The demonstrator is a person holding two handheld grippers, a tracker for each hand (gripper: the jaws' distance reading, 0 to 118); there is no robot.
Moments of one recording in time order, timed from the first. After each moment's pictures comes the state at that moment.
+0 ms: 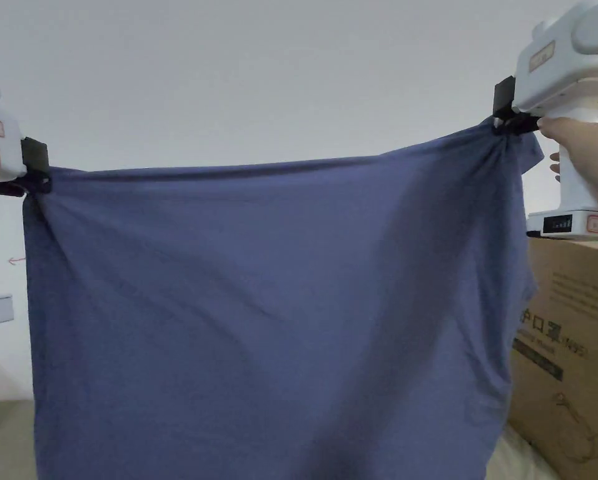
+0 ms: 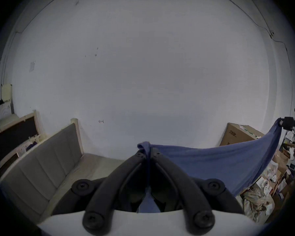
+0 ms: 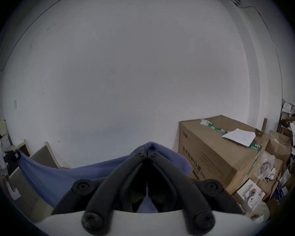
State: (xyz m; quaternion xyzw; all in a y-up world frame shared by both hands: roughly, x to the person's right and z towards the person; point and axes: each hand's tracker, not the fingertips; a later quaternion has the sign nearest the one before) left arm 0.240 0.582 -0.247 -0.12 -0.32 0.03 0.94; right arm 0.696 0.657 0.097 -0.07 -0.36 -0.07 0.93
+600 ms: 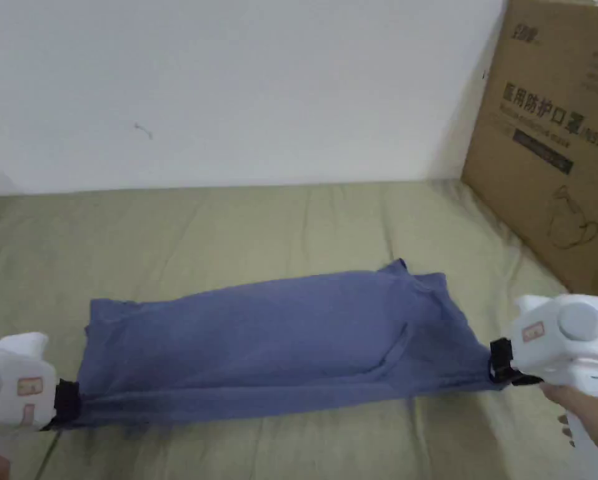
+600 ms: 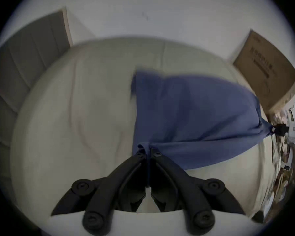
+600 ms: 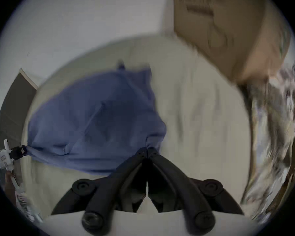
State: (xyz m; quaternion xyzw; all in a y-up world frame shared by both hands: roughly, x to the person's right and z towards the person) left arm 0.177 0.108 -0.174 -0.49 -0.30 -0.10 0.81; right arm 0.666 0.113 0.195 -0.47 -0.30 -0.27 0.79
